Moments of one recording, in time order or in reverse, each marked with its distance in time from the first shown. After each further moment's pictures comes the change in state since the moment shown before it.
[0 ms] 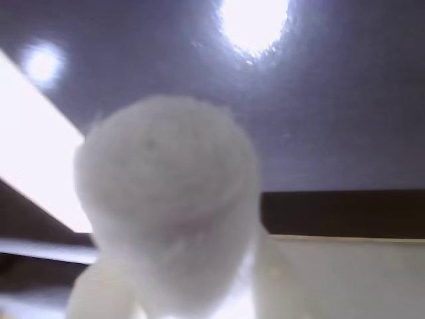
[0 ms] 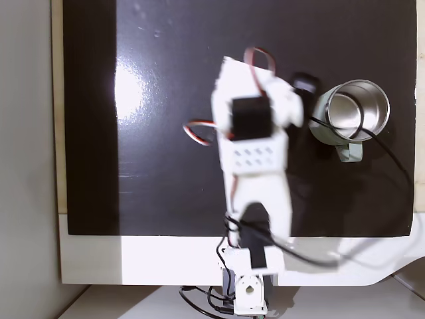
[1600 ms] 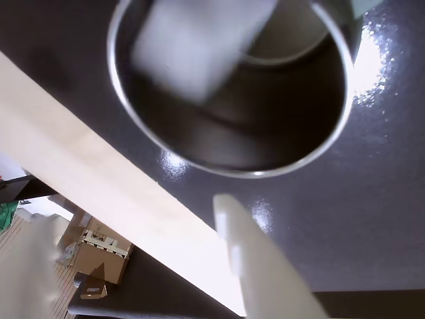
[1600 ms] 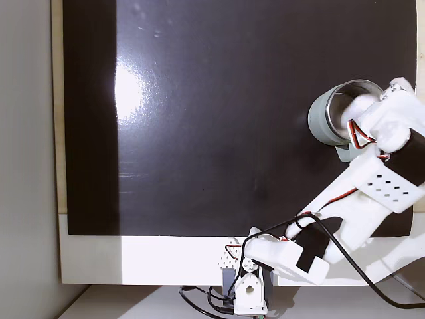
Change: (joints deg) arm 35.1 -4.8 -7.8 0.5 -14.0
